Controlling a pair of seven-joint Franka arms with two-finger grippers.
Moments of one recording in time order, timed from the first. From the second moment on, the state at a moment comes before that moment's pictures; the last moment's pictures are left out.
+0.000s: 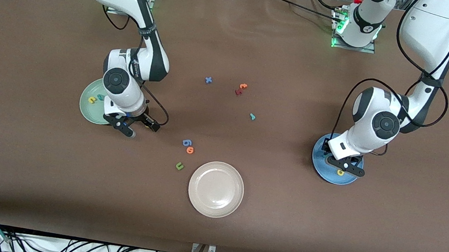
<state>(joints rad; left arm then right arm) -0.19 0.47 0.01 -2.00 0.00 2.48 0.10 0.69 0.59 -0.31 -1.98 0.24 2.54 0.72</state>
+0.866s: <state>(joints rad) -0.53 0.48 -0.06 -1.92 -0.13 2.33 -0.70 0.69 0.59 -0.30 -1.97 0.24 2.55 0.63</state>
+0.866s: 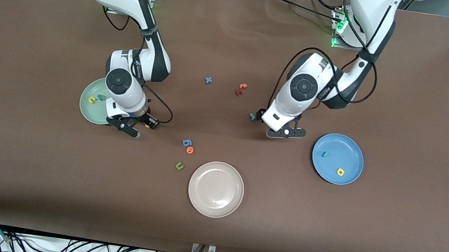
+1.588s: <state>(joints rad) -0.60 0.58 -0.07 -1.93 -0.16 2.49 -0.92 0.68 0.59 -0.31 -1.96 0.24 2.50 0.62</state>
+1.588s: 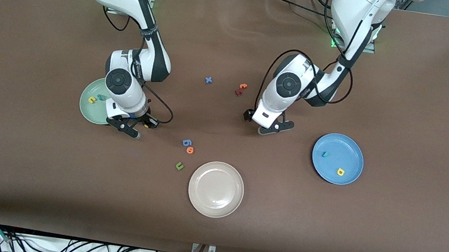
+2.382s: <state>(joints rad) -0.62 0.60 -0.07 -1.93 -0.16 2.51 -0.96 0.67 0.45 -0.55 -1.89 0.24 1.96 0.34</state>
